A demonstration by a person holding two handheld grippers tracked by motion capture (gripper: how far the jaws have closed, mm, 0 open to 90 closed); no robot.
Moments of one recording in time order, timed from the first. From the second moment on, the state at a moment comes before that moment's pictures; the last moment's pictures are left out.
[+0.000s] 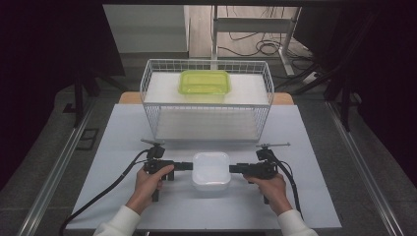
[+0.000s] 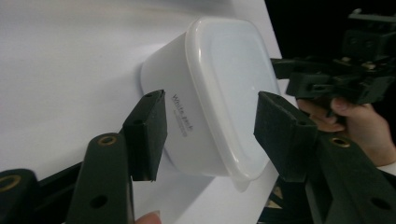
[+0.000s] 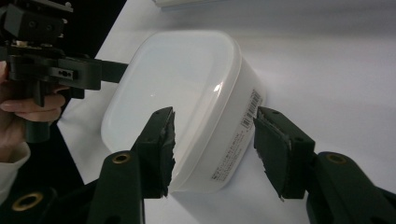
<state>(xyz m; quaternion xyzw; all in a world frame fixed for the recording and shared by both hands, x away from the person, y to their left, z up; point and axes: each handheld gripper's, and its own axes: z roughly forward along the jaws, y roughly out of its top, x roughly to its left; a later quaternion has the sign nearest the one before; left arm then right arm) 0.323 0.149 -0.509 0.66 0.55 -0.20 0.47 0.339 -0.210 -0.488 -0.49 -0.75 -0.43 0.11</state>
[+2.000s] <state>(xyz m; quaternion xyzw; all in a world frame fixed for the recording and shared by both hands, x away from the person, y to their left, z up) 0.317 0.146 -0.508 0.65 0.53 -0.23 0.49 0.345 -0.213 -0.489 -0.49 -0.72 -0.46 0.18</state>
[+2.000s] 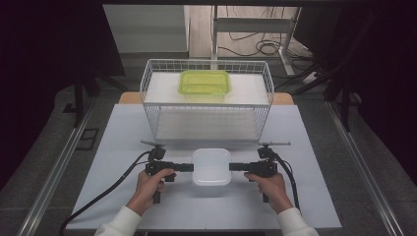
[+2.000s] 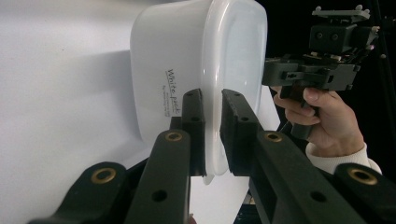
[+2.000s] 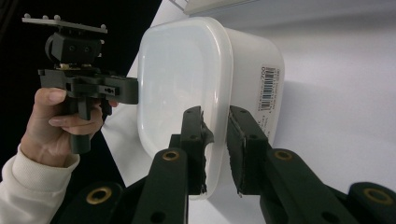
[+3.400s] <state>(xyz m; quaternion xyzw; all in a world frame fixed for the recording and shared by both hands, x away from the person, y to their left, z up) 0.314 0.143 -0.490 0.67 0.51 -0.19 0.50 0.342 -0.214 -0.476 -0.47 -0.72 -0.48 0.16</state>
